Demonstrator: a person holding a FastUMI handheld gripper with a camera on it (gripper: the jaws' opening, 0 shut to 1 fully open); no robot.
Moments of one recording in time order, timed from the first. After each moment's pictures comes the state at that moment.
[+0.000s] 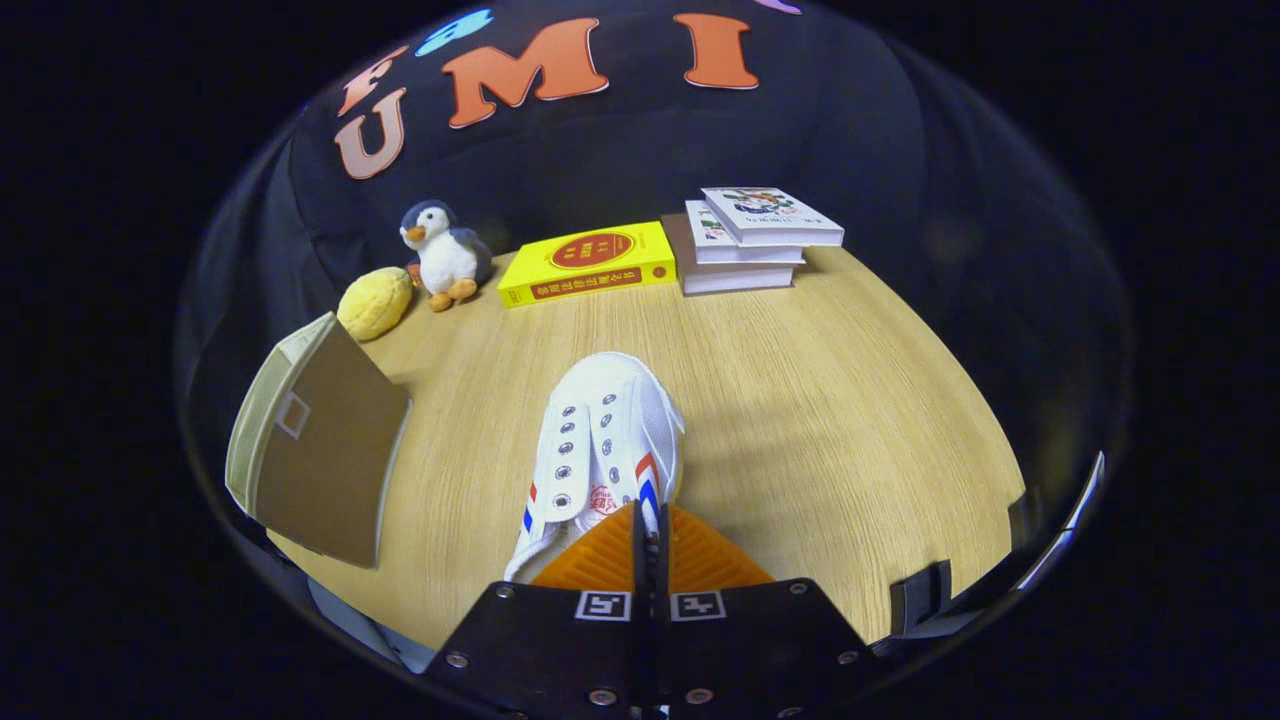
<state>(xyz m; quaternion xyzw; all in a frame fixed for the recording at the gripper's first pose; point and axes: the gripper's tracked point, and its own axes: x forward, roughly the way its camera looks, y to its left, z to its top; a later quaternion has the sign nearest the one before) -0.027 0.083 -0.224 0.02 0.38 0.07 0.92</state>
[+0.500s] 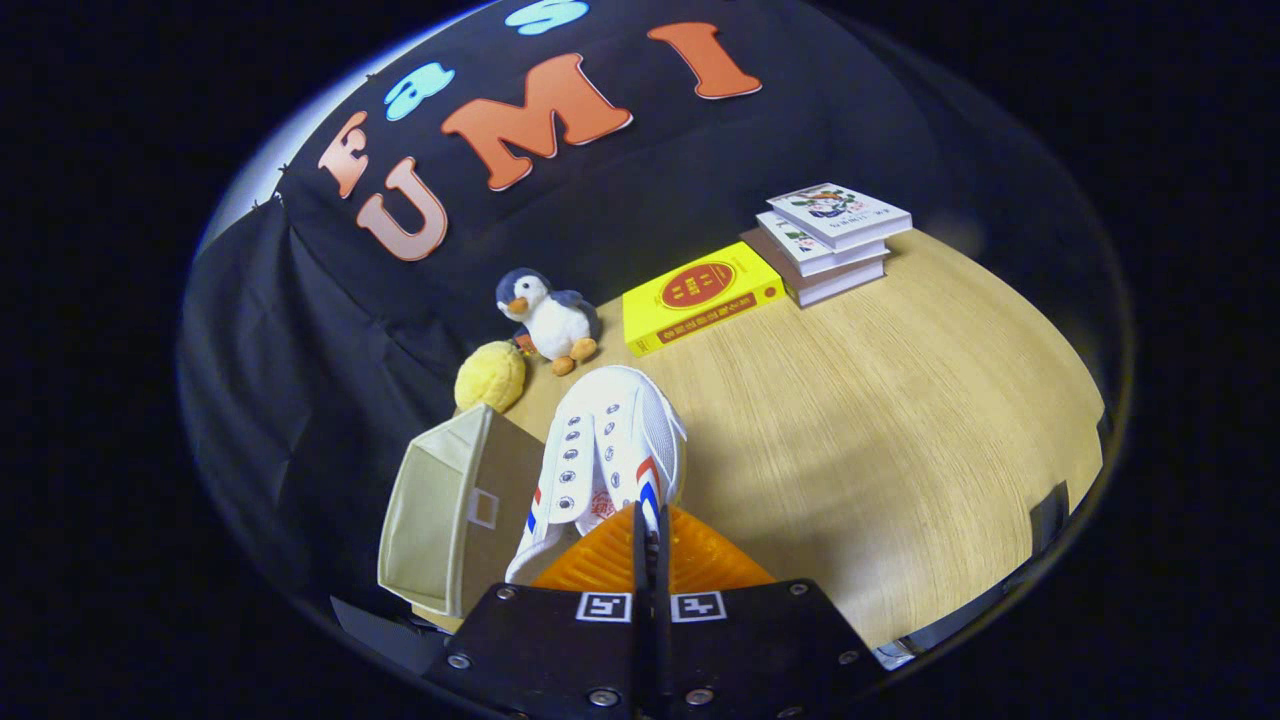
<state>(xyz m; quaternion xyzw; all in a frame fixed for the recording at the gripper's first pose) -0.040 0.209 -0.139 0.18 0.35 0.14 0.91</state>
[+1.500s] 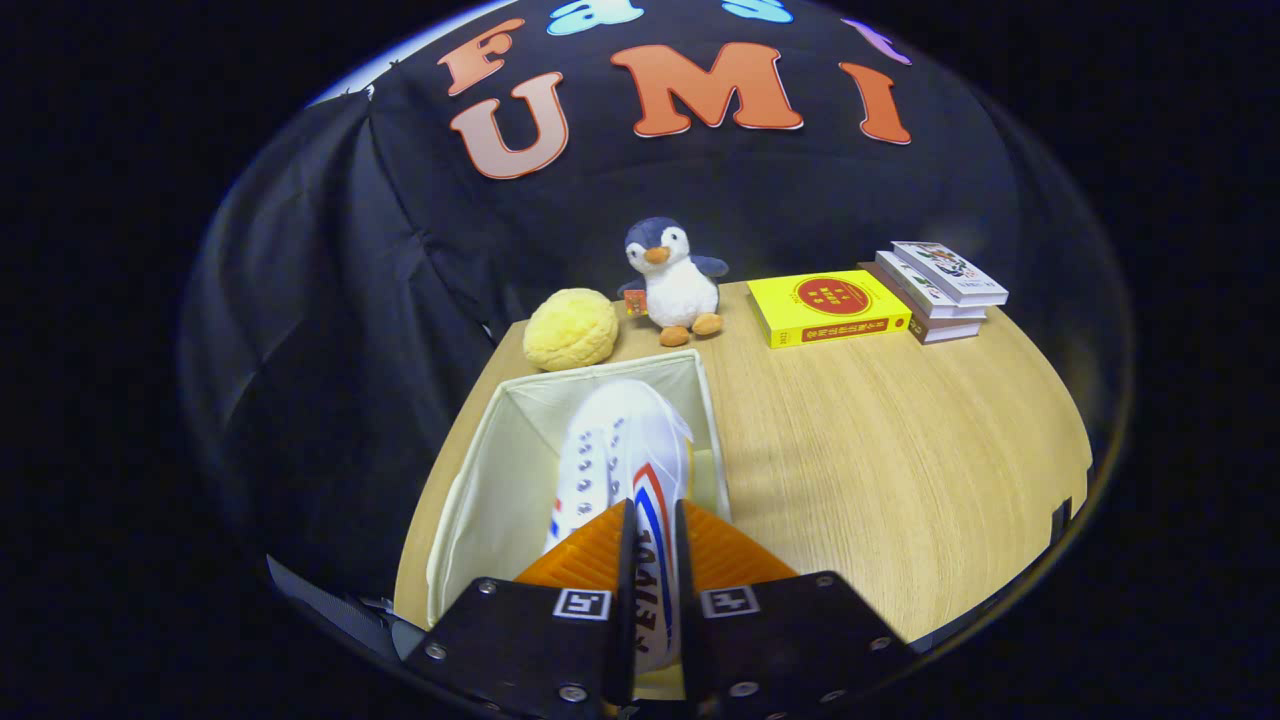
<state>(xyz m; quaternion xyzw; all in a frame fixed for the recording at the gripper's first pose) -0.064 0.411 -0.126 0.06 0.33 0.15 0.93</state>
